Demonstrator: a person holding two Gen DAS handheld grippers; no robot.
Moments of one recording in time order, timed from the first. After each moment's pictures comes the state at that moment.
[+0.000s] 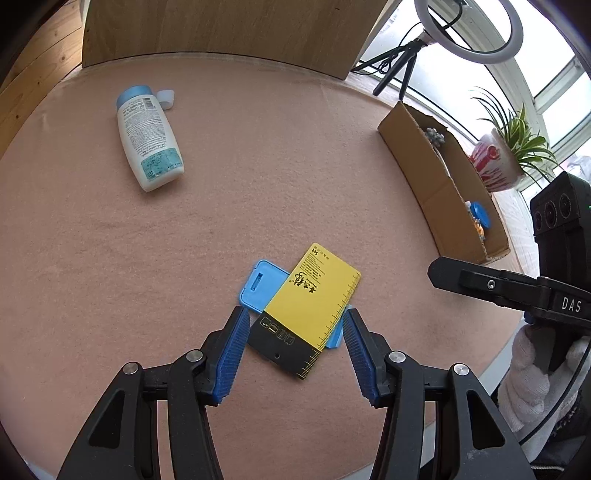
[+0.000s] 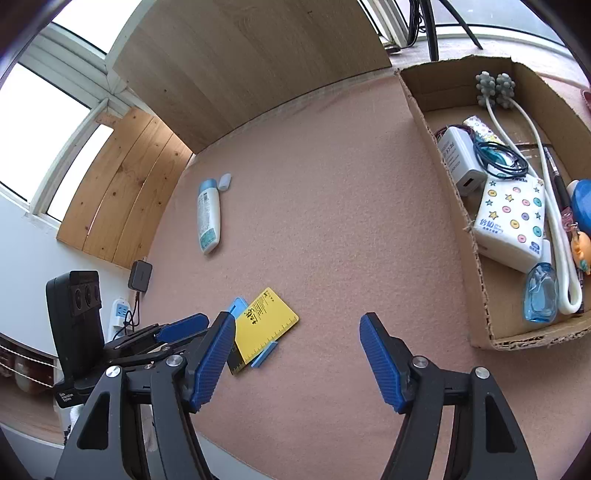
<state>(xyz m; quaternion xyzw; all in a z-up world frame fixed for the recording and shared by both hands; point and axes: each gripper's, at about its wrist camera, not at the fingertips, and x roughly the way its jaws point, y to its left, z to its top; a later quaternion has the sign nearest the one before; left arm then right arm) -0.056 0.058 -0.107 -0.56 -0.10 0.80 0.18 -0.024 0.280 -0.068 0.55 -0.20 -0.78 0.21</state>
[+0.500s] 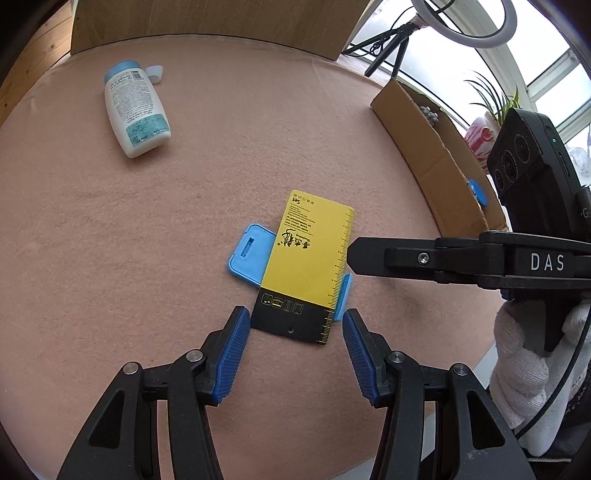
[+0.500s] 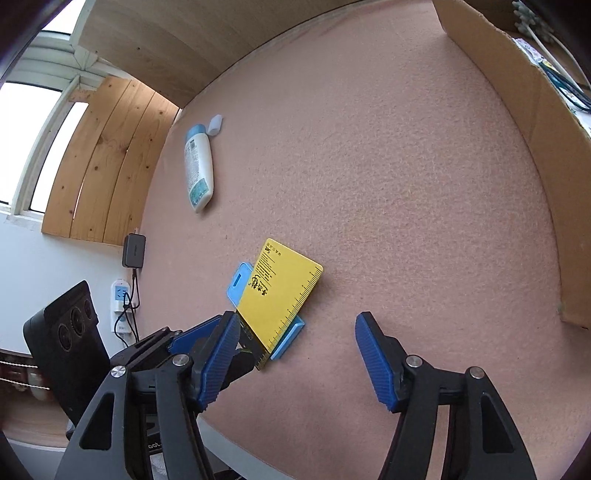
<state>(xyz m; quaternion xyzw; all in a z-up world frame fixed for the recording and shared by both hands) -0.039 0.060 -0.126 -0.57 -0.10 0.79 0.20 -0.039 0.234 -0.108 0.63 -0.21 -0.72 0.22</state>
